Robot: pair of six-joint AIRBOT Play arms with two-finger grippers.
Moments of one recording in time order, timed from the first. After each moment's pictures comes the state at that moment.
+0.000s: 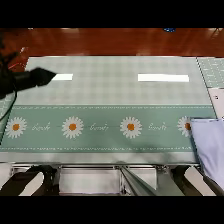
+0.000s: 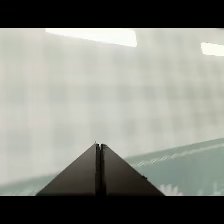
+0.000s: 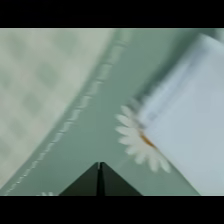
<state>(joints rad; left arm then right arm) 0.06 -0.92 0.97 0.75 -0.90 -1.20 -0.71 -0.99 1.23 -1.13 1.47 1.66</state>
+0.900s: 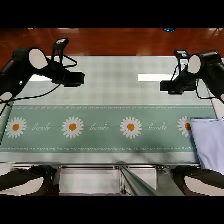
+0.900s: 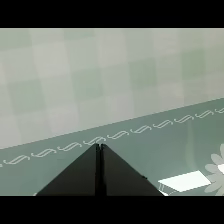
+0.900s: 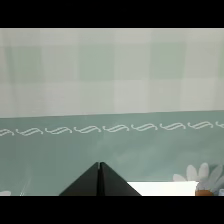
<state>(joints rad) -0.29 -1.37 1.34 1.34 -1.12 -1.66 0.19 -1.36 1.29 -1.67 1.30 1.84</state>
